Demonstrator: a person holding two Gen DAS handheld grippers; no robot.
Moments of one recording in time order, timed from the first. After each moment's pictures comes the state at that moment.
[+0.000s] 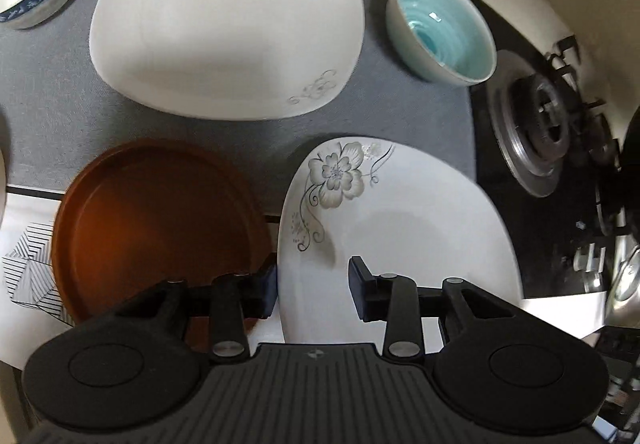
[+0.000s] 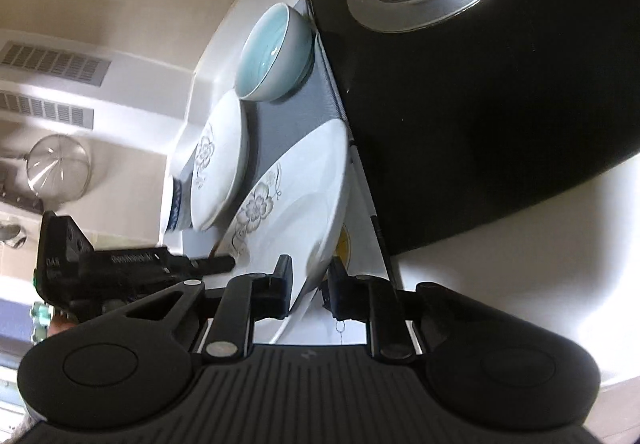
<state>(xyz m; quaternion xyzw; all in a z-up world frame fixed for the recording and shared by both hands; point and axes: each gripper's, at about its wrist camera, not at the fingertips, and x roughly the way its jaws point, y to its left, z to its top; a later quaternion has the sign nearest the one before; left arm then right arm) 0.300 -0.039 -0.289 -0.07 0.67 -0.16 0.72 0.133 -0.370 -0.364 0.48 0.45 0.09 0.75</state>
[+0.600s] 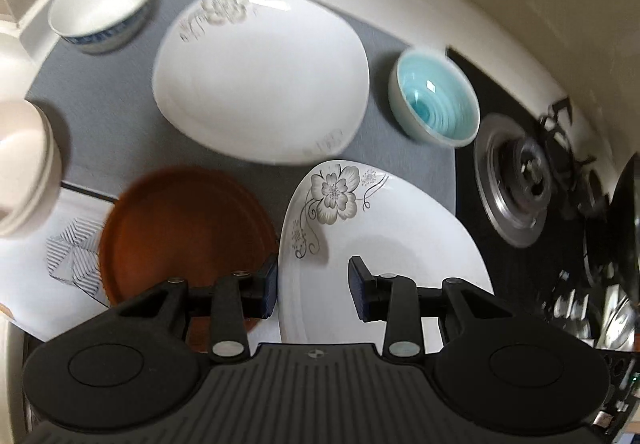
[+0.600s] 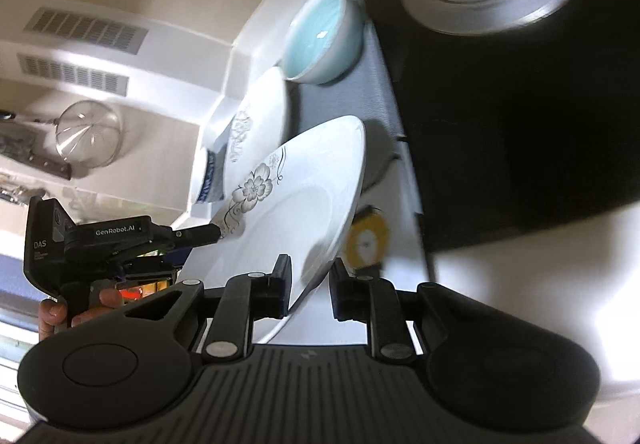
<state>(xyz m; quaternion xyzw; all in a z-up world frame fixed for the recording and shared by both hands) 0.286 -0.015 -0.245 -0.11 0.61 -0.12 0.78 0.149 -0.362 -0.341 0.46 0.45 0.16 0.75</state>
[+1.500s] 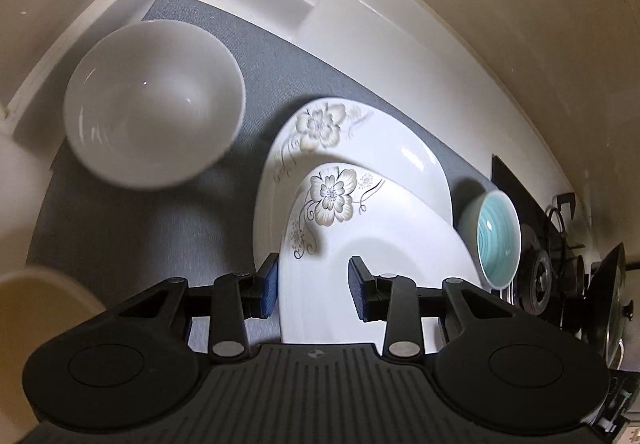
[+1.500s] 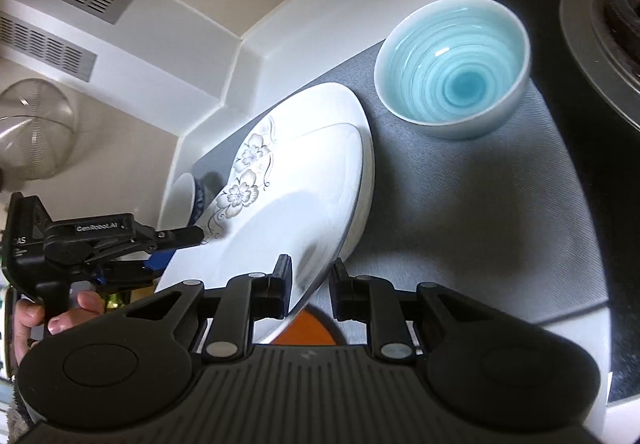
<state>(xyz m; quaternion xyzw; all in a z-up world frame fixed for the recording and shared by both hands) 0.433 0.100 -0.277 -0.19 0.61 -0.14 0.76 0.295 -0.248 -0.326 0.38 0.47 0.09 0.79</state>
